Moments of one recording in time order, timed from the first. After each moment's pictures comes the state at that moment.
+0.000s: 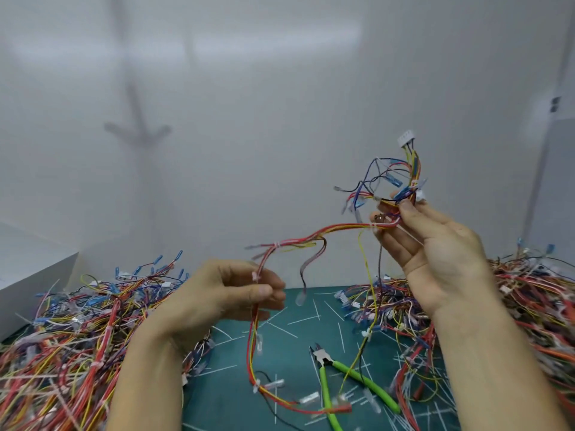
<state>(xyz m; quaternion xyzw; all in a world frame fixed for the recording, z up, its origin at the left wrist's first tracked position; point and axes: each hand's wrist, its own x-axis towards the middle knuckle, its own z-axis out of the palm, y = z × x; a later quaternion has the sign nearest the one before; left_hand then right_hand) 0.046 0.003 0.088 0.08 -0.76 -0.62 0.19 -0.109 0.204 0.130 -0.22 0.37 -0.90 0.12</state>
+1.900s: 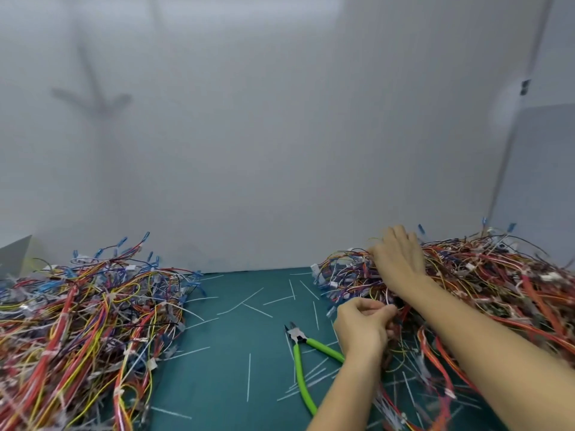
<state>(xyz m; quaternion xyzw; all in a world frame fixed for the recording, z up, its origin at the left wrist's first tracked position) -0.137 0.165 -0.029 0.29 -0.61 -0.70 0.23 -0.280 0.182 0.014 -0.30 0.90 0.08 -0.31</state>
